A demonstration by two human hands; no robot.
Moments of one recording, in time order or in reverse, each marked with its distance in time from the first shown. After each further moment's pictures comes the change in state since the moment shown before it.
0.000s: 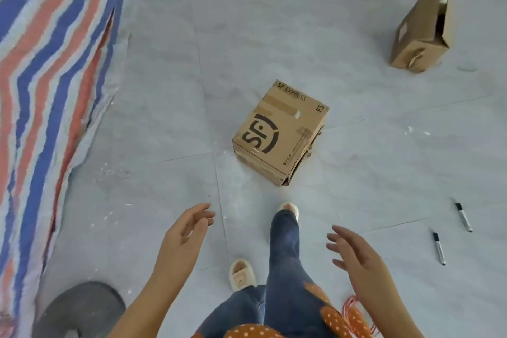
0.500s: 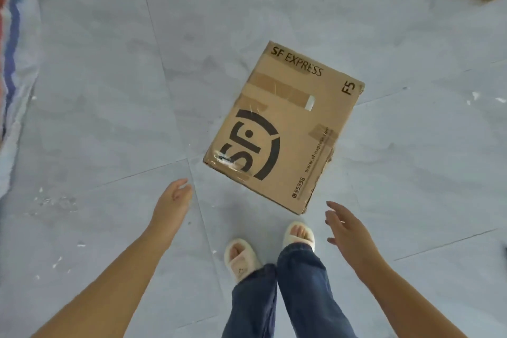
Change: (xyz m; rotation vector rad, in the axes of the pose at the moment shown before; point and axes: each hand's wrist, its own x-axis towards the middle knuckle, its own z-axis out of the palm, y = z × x) left_hand 0.418 -0.114 0.118 0.229 -0.026 -0.345; right_hand 0.395 0.092 0.096 -0.135 -0.073 0.341
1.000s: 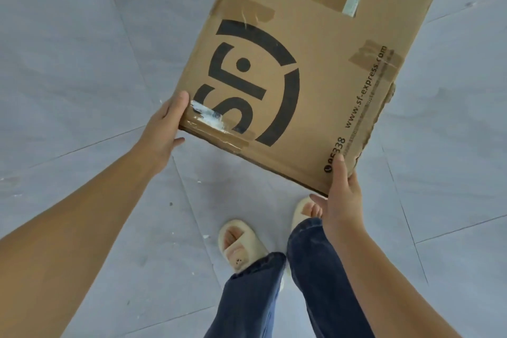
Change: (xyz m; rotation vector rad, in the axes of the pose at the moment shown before) left_hand 0.179 -0.023 0.075 -0.167 -0.218 0.079; right_hand 0.126 0.033 0.110 0.771 0.219 0.169
